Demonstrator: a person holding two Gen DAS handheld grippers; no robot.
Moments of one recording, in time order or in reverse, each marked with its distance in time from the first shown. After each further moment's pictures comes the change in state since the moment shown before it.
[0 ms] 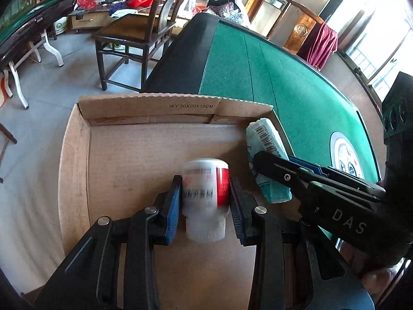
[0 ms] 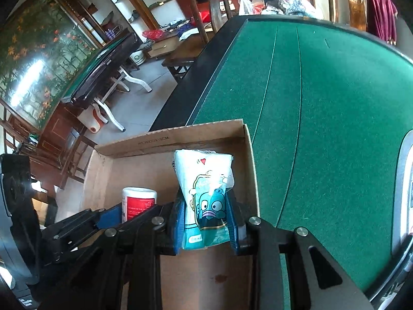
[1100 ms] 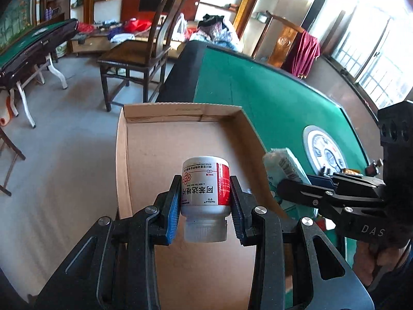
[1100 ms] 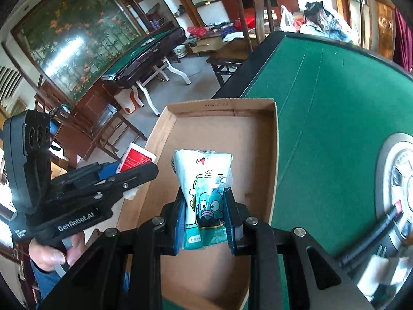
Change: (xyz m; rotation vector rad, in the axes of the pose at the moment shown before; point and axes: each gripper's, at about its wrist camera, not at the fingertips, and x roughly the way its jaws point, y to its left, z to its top) left arm -0.087 -0.011 -0.046 0.066 -0.112 0.011; right arm -0.075 0.031 -0.052 -0.142 0.003 0.178
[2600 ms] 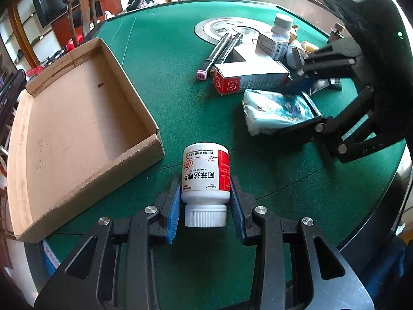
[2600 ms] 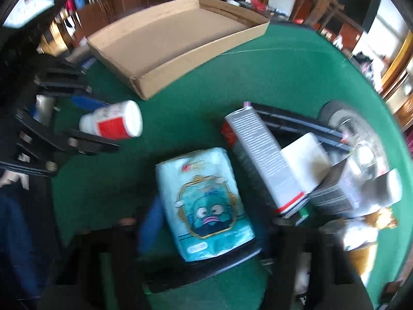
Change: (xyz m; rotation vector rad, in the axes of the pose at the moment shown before) left arm 0.024 -0.181 -0.184 0.444 0.159 0.019; right arm -0.074 -0.097 -0.185 -0.592 0.228 -0.136
